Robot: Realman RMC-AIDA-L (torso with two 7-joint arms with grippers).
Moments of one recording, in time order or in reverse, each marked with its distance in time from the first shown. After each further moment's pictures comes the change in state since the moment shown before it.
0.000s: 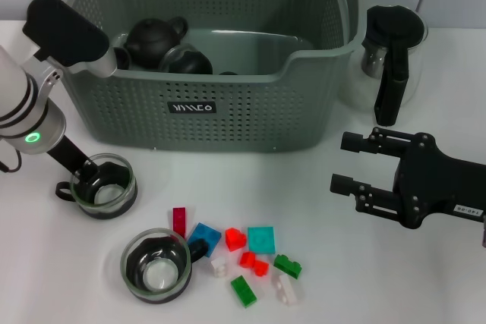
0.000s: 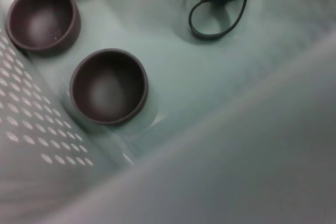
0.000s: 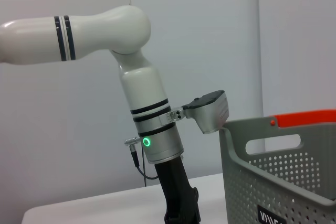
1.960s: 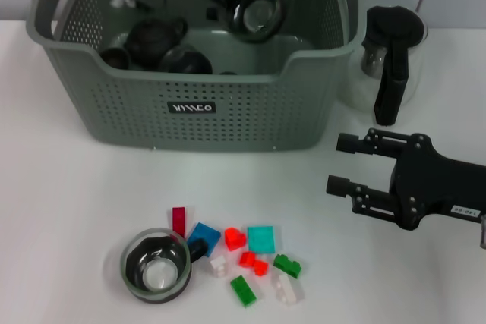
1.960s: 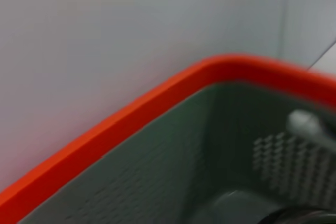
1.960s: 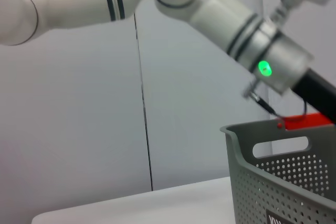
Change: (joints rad) left arm -0.354 0.061 -0.065 0.226 -0.403 -0.416 0.107; right arm 0.004 0.005 -0.001 0.002 0.000 -0.012 0.011
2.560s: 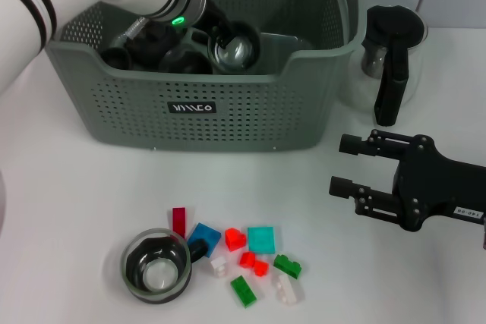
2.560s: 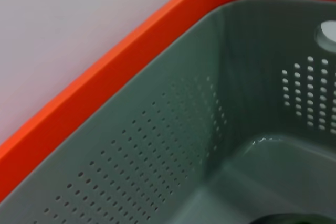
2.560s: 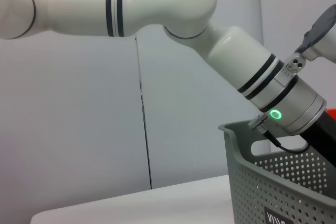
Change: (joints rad) left arm -0.071 -0.056 0.035 0.251 0.259 -0.263 -0.004; right arm -0.004 -0.004 0.000 0.001 0.000 0.000 0.002
